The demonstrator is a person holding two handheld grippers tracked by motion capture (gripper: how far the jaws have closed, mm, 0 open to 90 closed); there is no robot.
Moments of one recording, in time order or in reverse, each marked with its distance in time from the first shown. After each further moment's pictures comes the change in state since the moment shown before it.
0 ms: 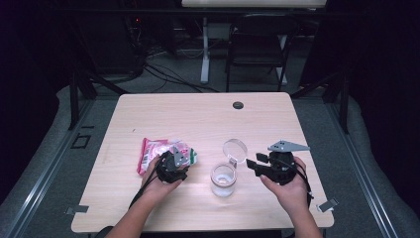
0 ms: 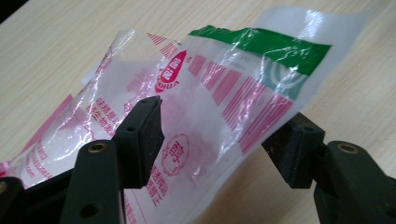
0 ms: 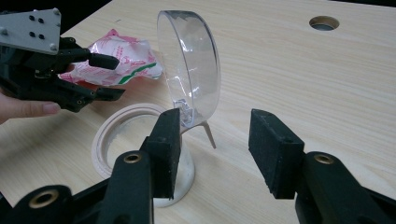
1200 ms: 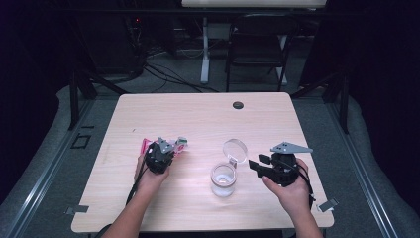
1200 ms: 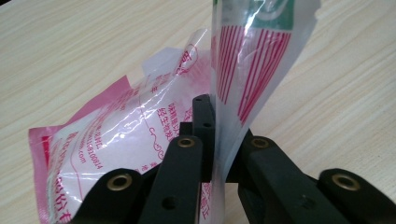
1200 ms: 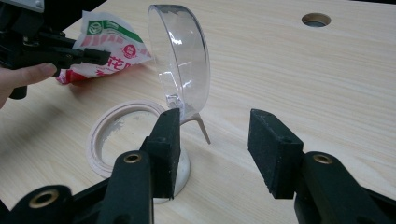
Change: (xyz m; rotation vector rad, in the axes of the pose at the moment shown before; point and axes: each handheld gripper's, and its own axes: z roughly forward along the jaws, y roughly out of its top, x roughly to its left) left arm 0.040 -0.004 -0.007 -0.002 0.018 -0.220; right arm -0.003 -0.005 -0.004 0.000 -0.019 0.012
